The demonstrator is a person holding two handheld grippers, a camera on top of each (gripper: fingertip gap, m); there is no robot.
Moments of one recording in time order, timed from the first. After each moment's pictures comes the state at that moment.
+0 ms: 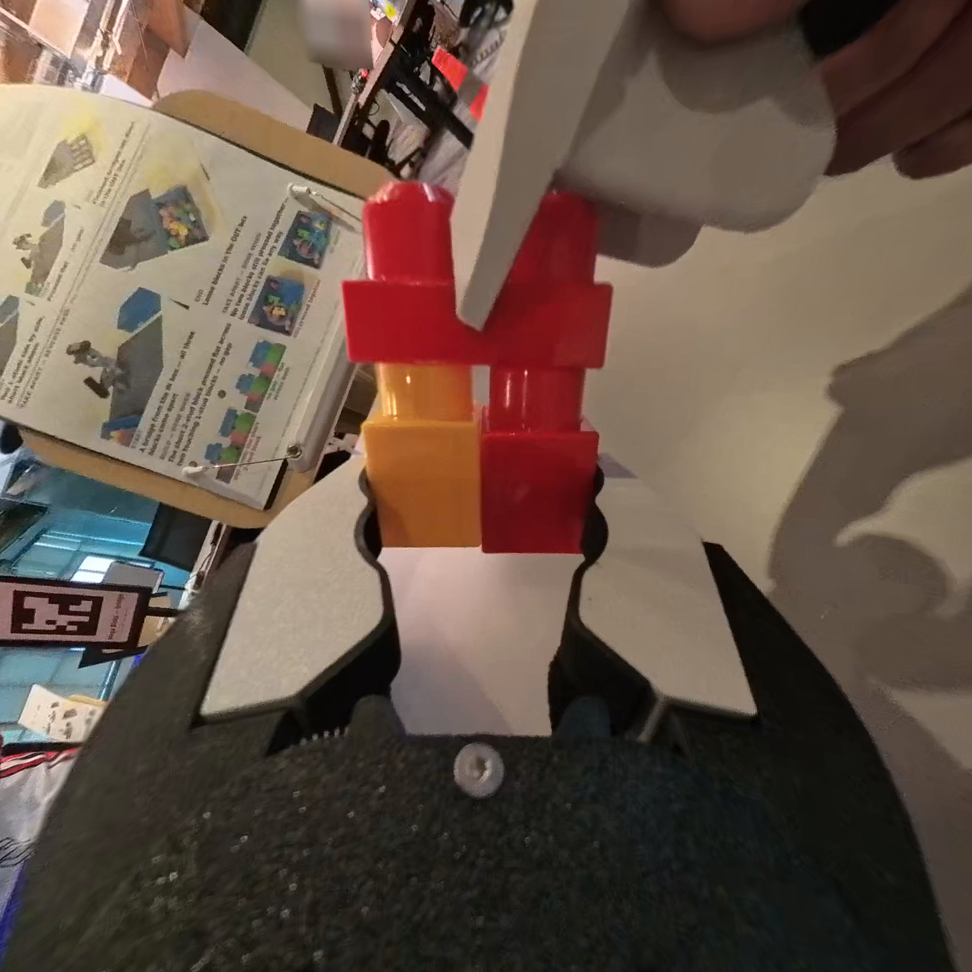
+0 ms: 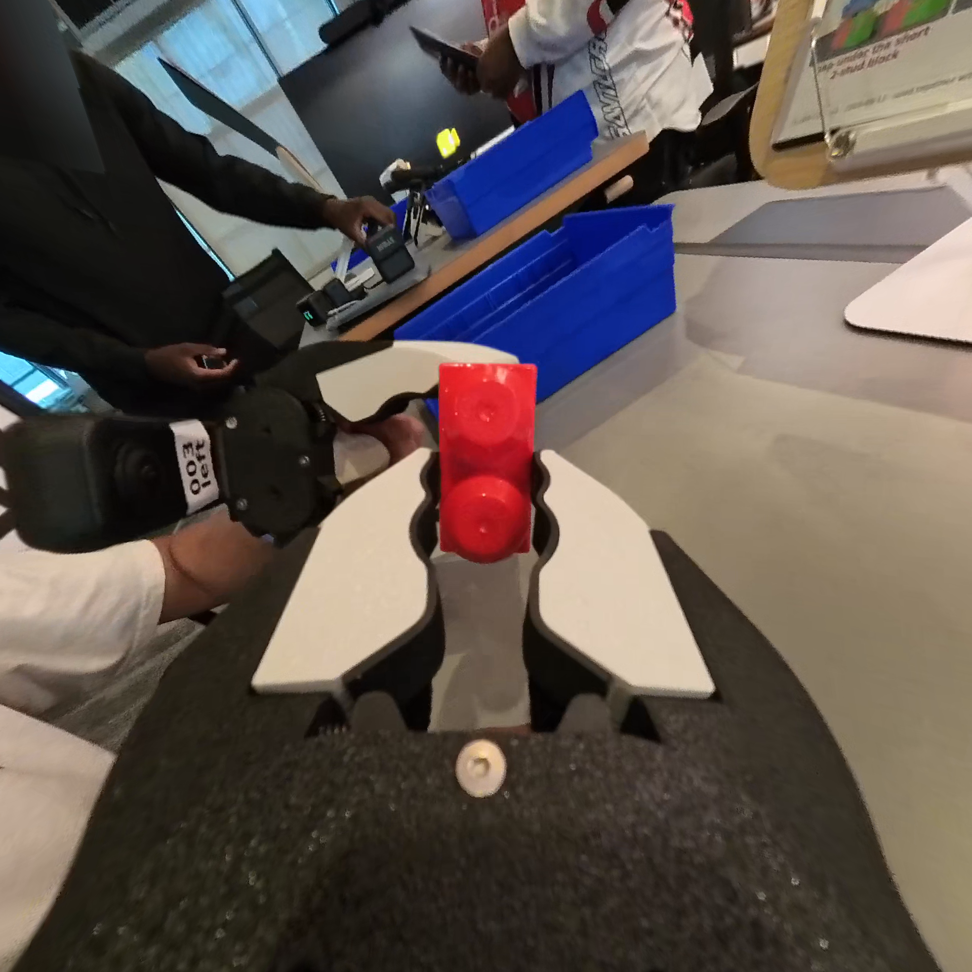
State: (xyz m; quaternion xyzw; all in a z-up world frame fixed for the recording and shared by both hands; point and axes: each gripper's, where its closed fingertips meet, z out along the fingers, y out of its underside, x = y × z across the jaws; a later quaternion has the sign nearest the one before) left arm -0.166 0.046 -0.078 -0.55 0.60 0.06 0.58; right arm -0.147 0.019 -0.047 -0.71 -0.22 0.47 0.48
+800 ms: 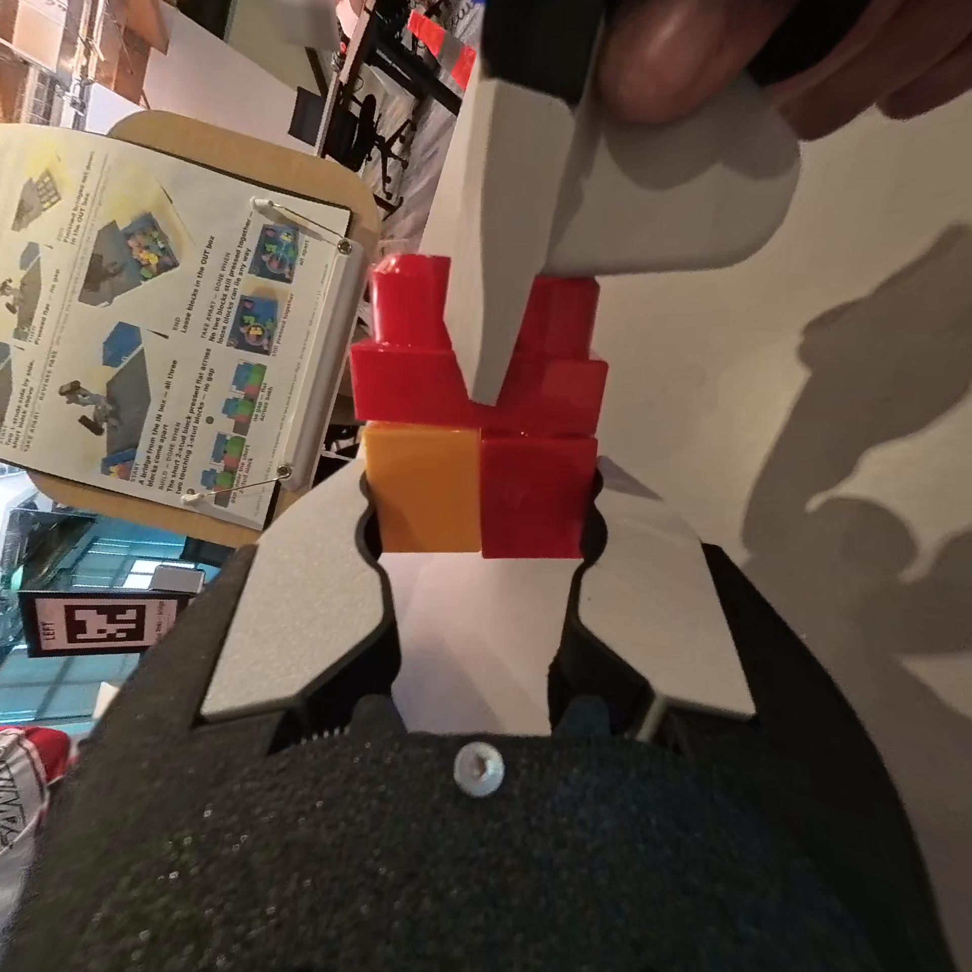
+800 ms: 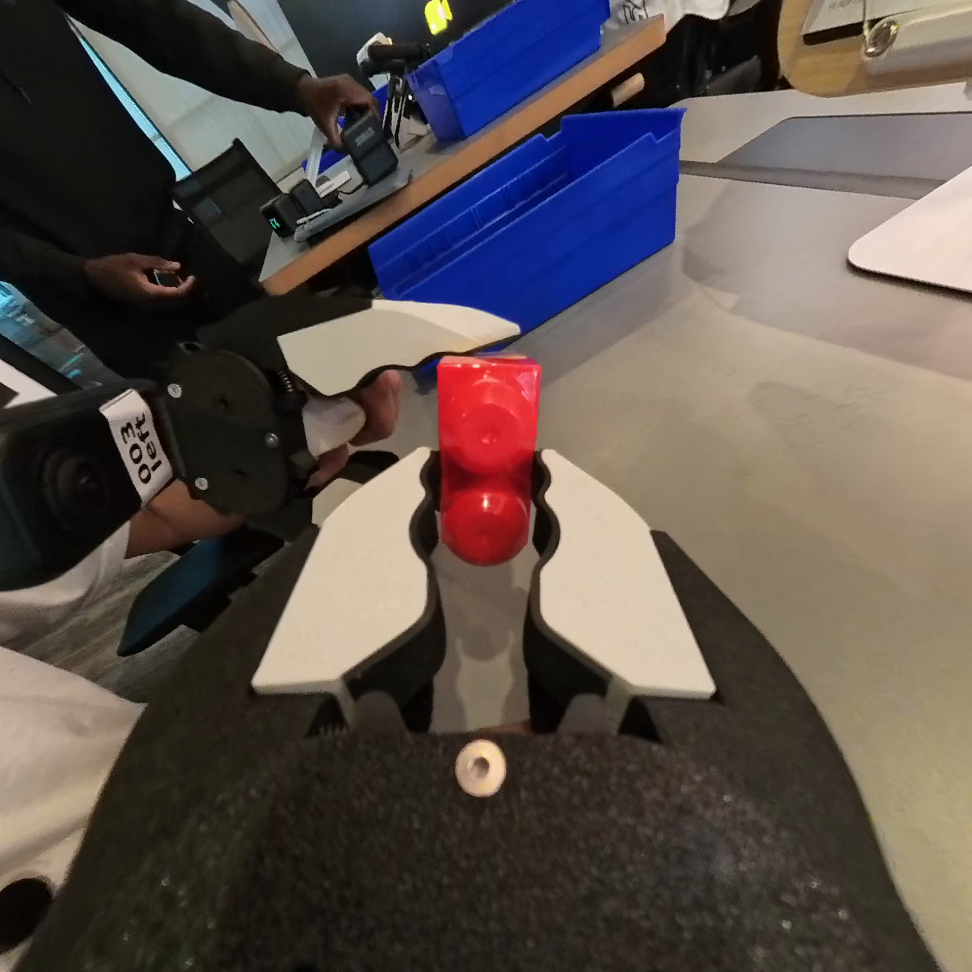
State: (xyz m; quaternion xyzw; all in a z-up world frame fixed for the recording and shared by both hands) left arm -0.149 0.042 -0.092 -0.54 0.62 0.11 0.56; right arm -0.139 0.016 -0.073 -0.74 -0.27 0.43 0.44
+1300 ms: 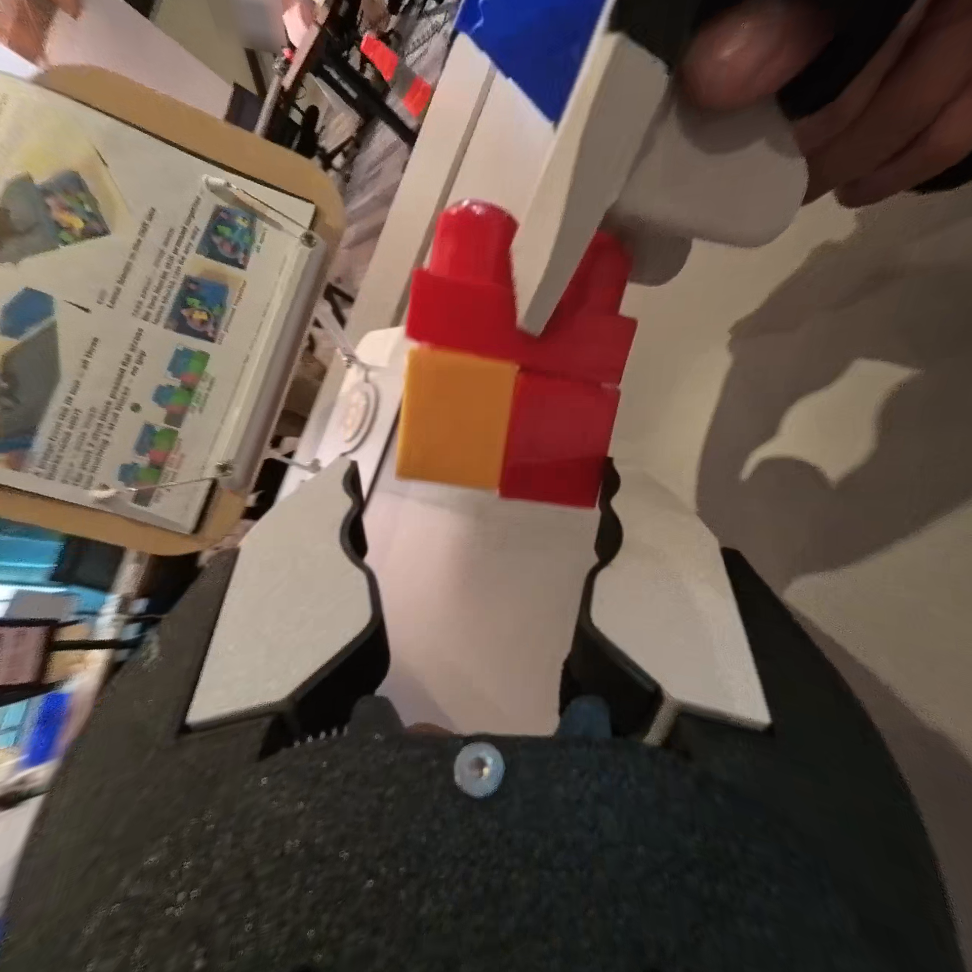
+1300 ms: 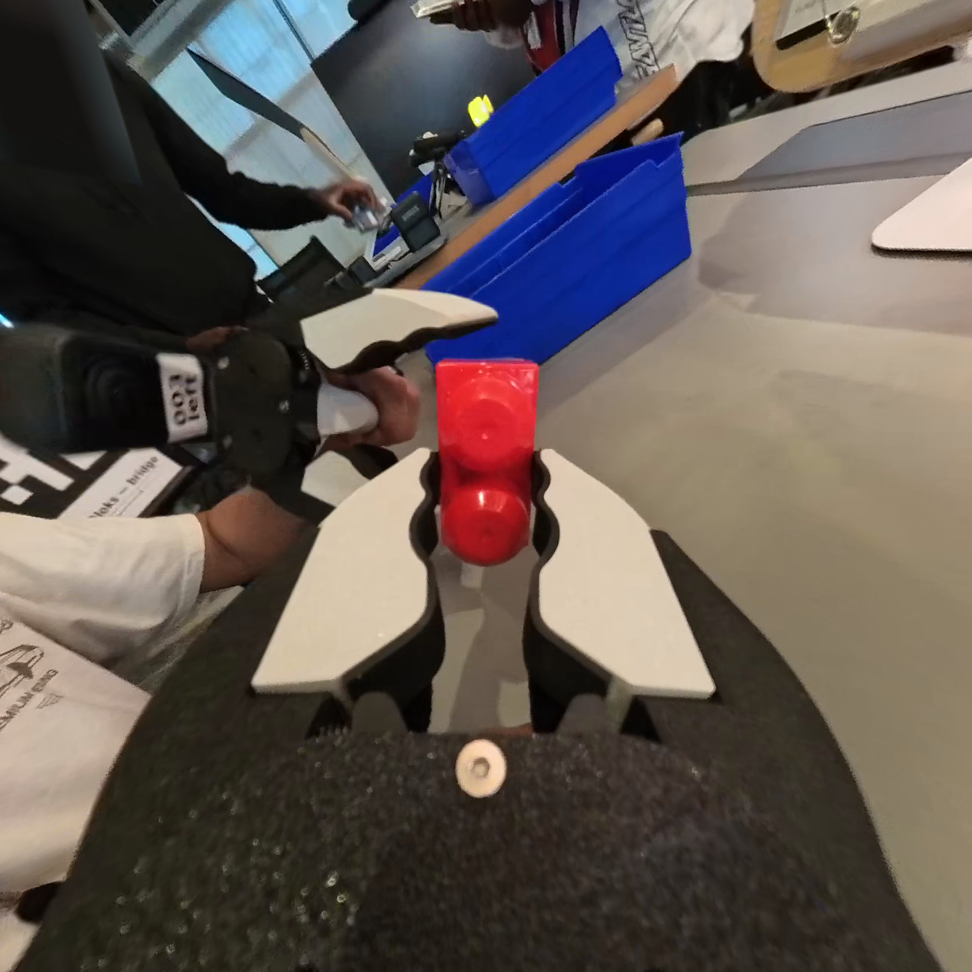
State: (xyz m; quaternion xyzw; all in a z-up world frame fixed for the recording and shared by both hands) left arm -0.155 0.040 -0.091 -0.57 0.62 0.01 0.54; right arm -0.124 0.019 -0.078 -0.71 -0.22 0.51 0.44
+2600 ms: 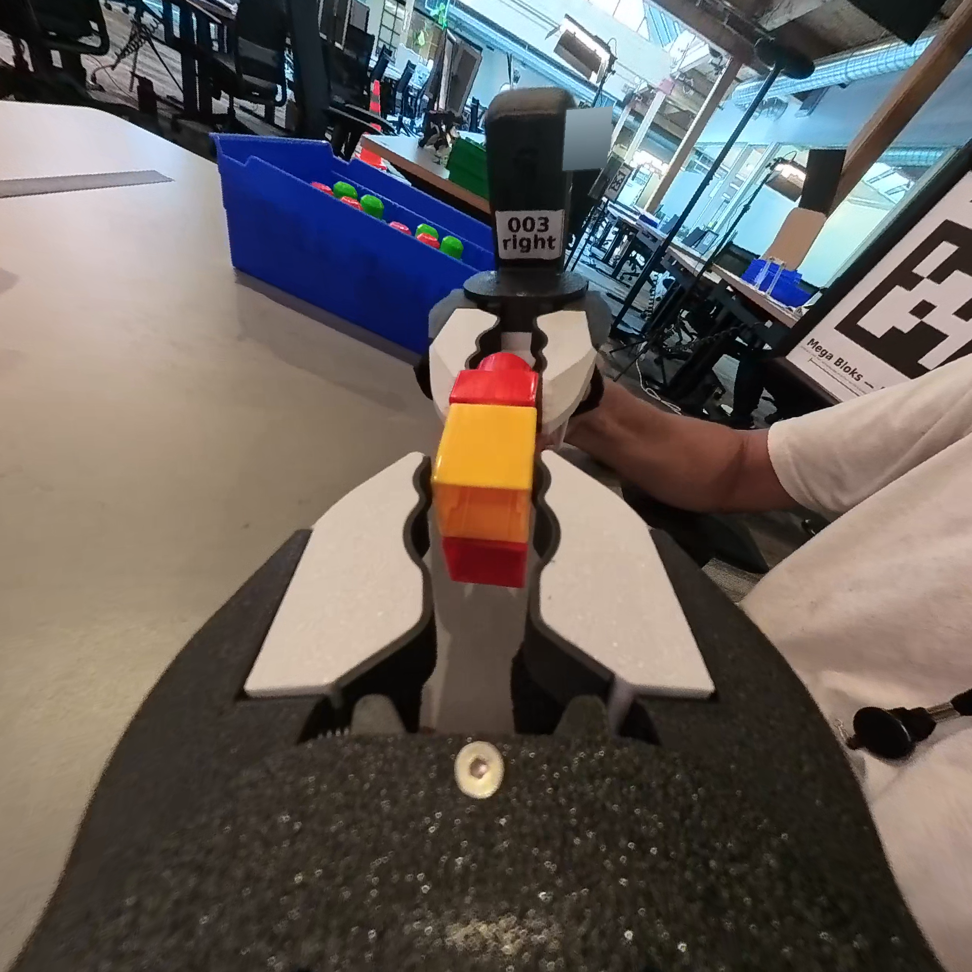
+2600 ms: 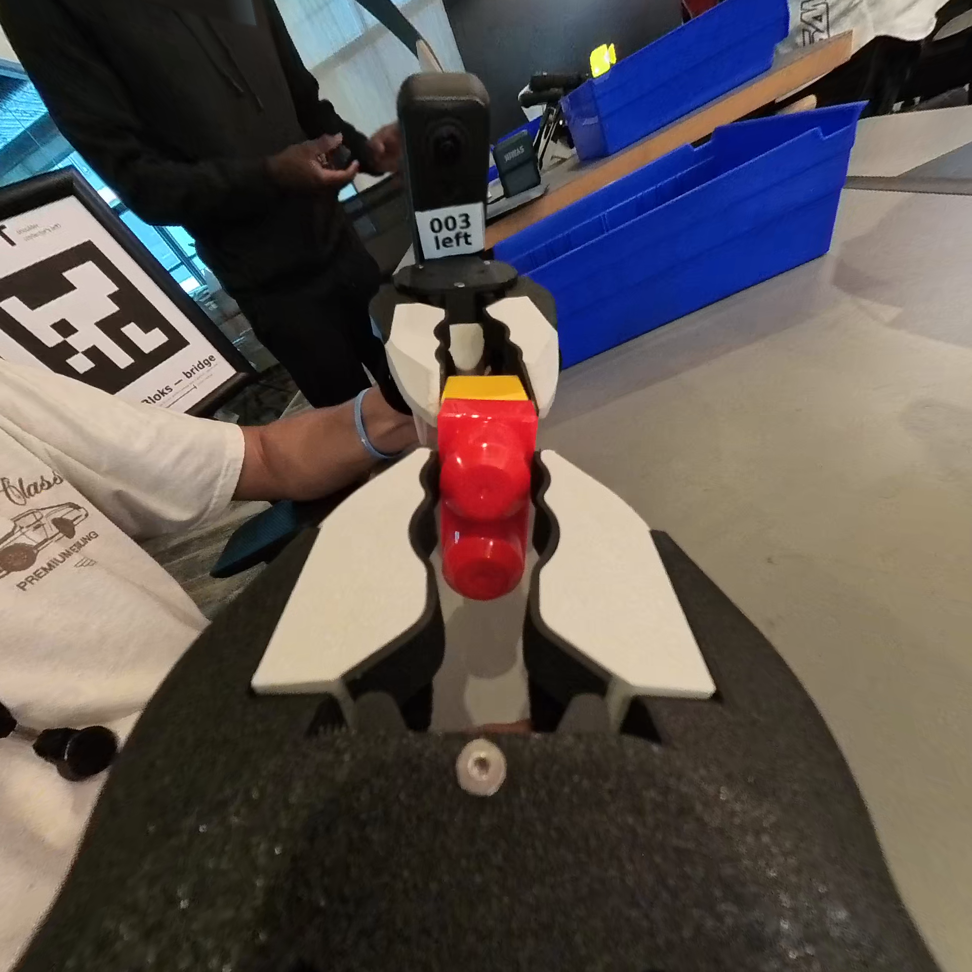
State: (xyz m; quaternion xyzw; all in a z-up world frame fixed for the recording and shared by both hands) left arm -0.159 -0.014 -0.080 -0.59 0.47 -0.57 0.31; right arm -0.142 -0.020 -0.082 -0.66 -0.33 0.52 0.43
